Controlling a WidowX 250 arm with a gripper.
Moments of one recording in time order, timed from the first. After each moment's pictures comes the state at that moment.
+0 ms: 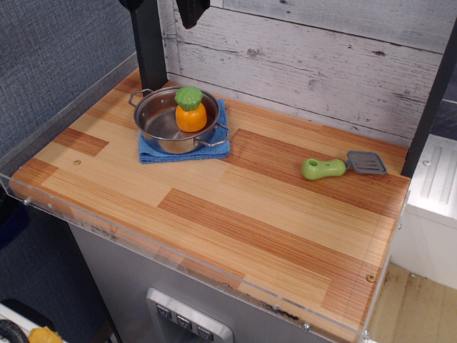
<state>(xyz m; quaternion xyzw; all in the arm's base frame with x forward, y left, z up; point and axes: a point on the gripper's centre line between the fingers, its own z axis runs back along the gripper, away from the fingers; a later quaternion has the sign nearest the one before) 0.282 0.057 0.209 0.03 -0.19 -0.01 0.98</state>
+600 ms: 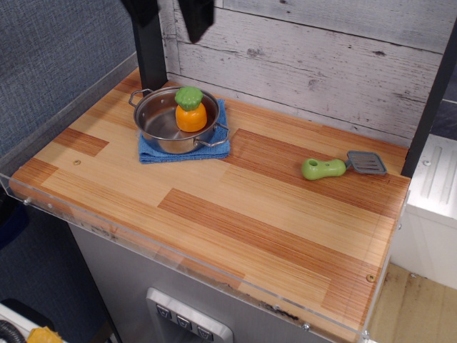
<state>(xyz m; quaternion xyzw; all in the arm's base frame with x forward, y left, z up) 0.298 0.076 0.187 0.02 -0.17 -0.01 0.98</state>
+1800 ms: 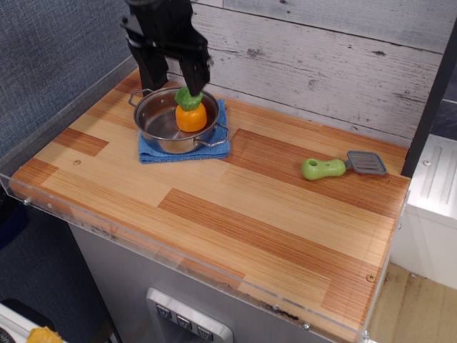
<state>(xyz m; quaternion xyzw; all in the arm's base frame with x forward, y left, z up) 0.343 0.099 0.094 0.00 -0.17 -0.03 0.99</state>
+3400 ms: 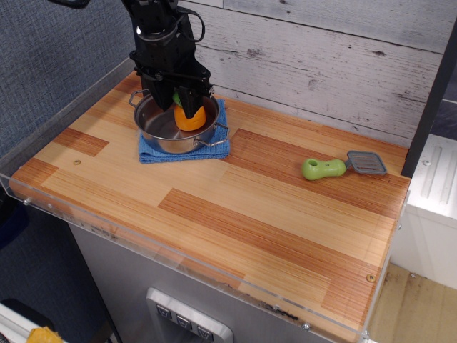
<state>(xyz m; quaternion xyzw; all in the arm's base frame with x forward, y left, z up) 0.360 0.114 0.048 0.00 -0.13 -0.01 0.99</state>
